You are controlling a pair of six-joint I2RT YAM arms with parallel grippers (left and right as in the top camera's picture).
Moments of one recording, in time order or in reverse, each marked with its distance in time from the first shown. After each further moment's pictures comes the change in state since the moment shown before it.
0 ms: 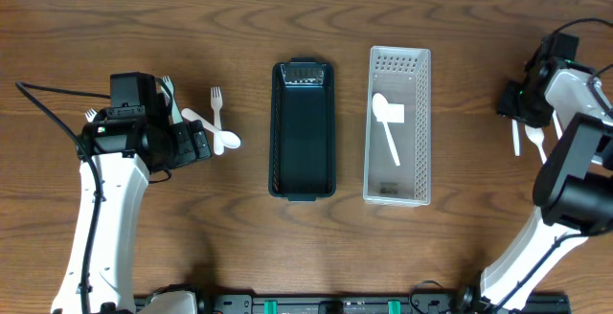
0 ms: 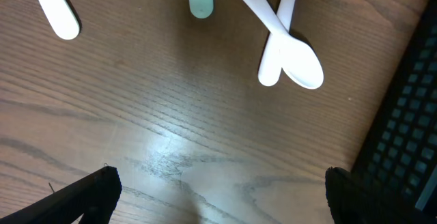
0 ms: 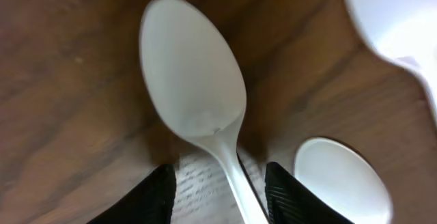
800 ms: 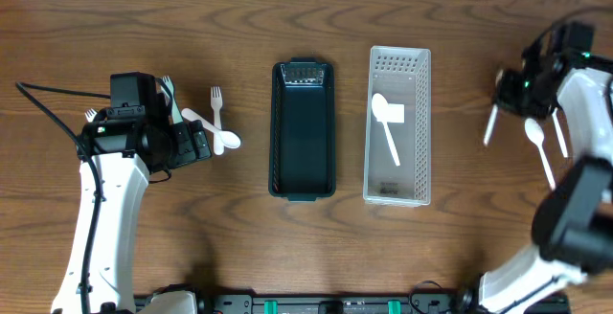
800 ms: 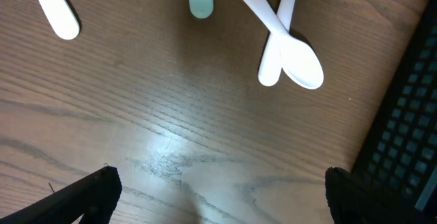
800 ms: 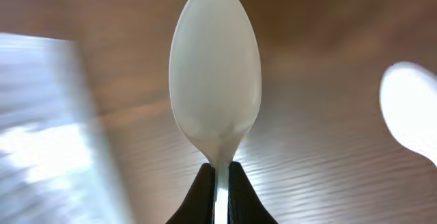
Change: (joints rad) left arm 0.000 0.000 0.000 0.000 0.000 0.000; right arm 0.055 -0.292 -0.002 -0.185 -0.294 -0.001
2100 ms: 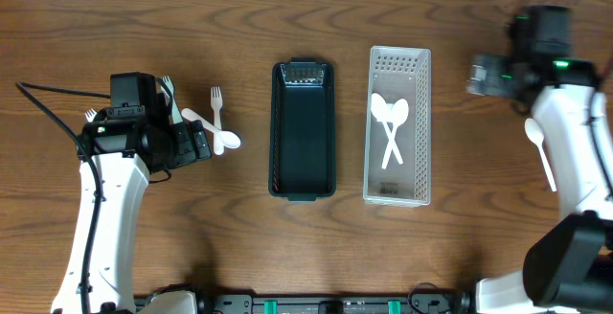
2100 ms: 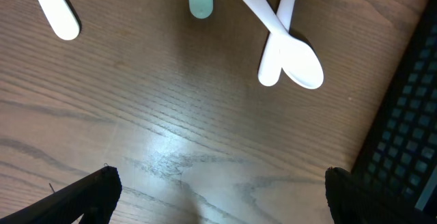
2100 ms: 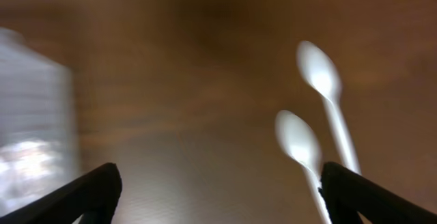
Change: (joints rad) left arm 0.000 0.000 0.000 0.000 0.000 0.002; right arm 0.101 -0.158 -0.066 0.082 0.395 -0.100
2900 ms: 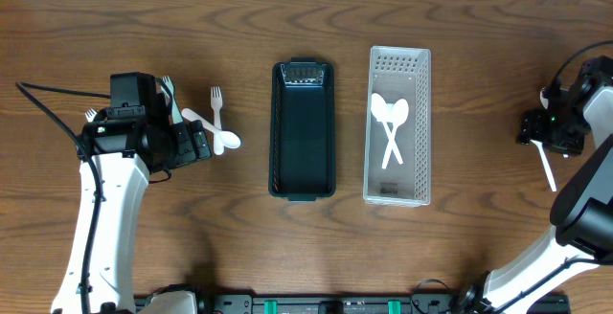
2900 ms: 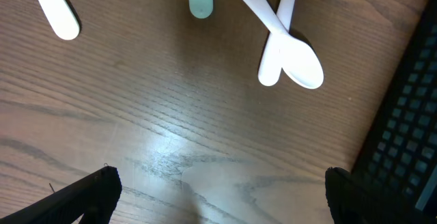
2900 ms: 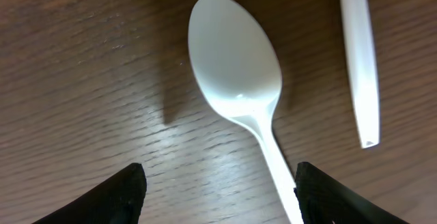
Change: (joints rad) left arm 0.000 0.000 0.000 0.000 0.000 0.000; right arm -0.317 0.324 -0.001 -0.079 -0.143 -0.235
